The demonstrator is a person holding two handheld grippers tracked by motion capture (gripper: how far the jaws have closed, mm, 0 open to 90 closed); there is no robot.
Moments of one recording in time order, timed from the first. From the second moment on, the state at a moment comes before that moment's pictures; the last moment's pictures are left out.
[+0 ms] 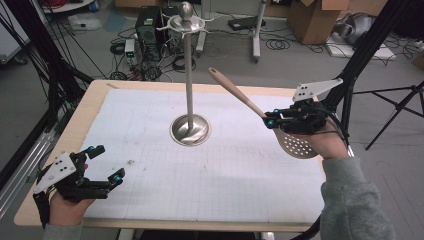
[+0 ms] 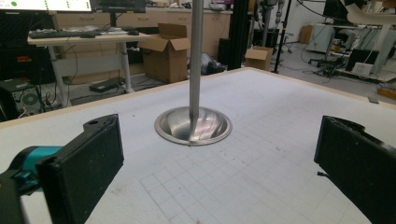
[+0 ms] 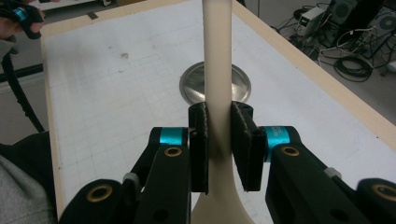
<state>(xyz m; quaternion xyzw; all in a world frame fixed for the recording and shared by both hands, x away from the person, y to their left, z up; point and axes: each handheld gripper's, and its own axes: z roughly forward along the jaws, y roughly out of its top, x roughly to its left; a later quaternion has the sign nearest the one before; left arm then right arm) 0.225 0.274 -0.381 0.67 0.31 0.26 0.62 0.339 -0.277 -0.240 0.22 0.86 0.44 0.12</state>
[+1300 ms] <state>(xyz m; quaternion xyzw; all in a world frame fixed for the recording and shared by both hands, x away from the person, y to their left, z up) 0.223 0.279 -0.379 0.67 0.31 0.26 0.63 0.334 -0.271 -0.200 0.22 0.84 0.48 0.16</state>
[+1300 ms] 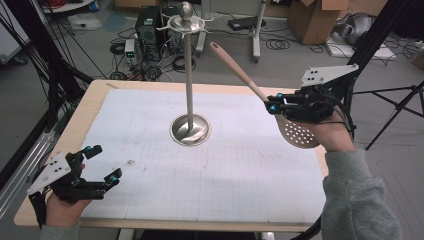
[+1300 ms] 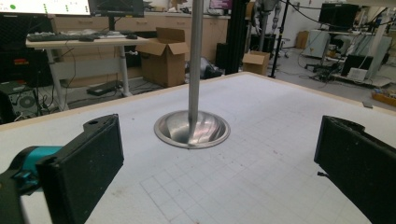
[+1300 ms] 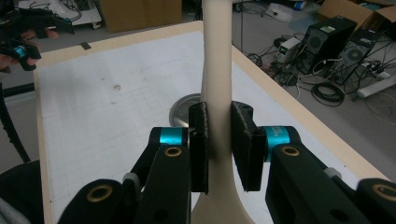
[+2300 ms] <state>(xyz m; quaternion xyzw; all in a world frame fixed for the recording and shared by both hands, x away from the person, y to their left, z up) 0.220 0.287 -0.378 0.66 0.31 0.26 0.63 0.346 -0.268 -0.191 0.25 0.82 0.50 0.14</state>
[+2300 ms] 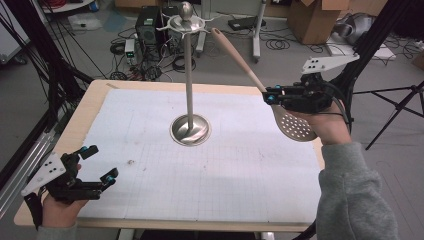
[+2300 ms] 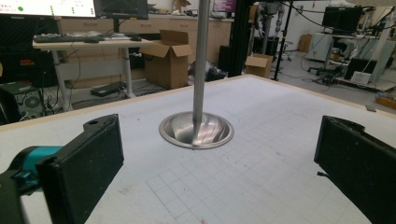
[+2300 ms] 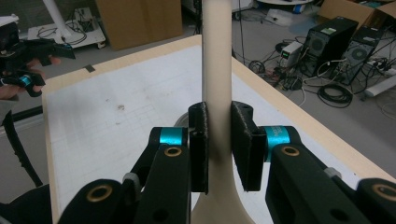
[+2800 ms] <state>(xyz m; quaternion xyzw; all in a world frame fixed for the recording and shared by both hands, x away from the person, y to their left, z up) 0.219 0.289 -0.377 0.65 0.31 0.27 0.64 0.352 -0.261 -0.194 0.25 0.82 0.50 0.14</state>
